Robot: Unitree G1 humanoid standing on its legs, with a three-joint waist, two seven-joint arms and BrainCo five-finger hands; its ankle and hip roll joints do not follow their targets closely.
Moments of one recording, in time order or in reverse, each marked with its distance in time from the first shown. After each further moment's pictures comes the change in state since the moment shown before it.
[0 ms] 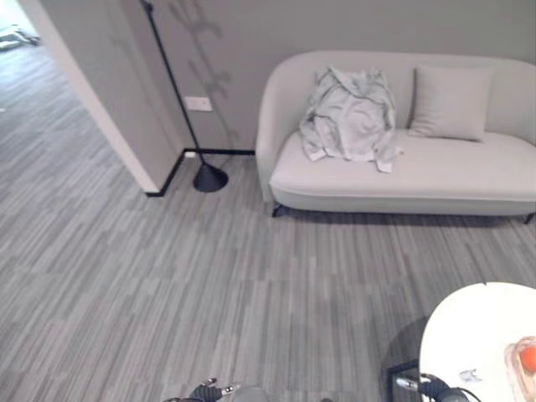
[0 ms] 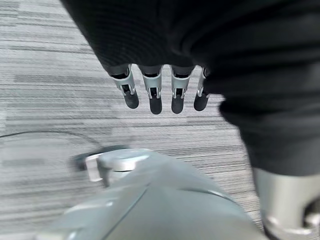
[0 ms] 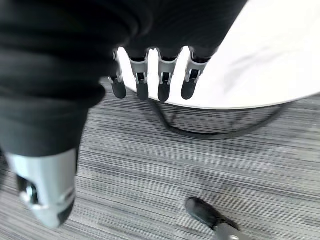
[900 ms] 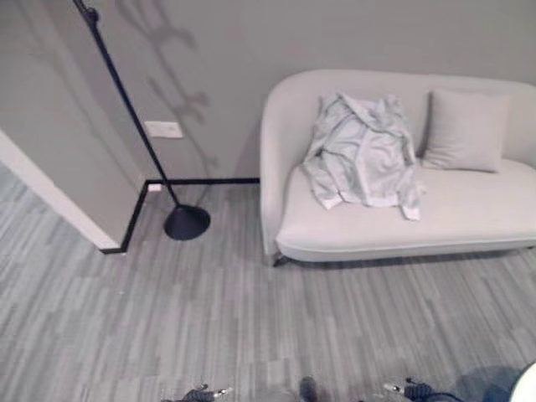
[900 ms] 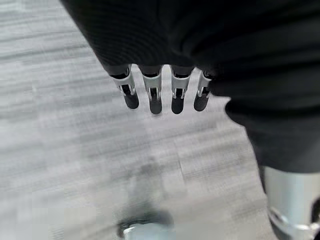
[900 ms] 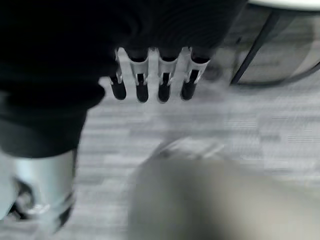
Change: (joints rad) left arm 0.003 0.103 -0.034 0.054 0.003 0.035 0.013; right arm 0.020 0.080 -0.003 -0.001 -0.005 0.002 0.005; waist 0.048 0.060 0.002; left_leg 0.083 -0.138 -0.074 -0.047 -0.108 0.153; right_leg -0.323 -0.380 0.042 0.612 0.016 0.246
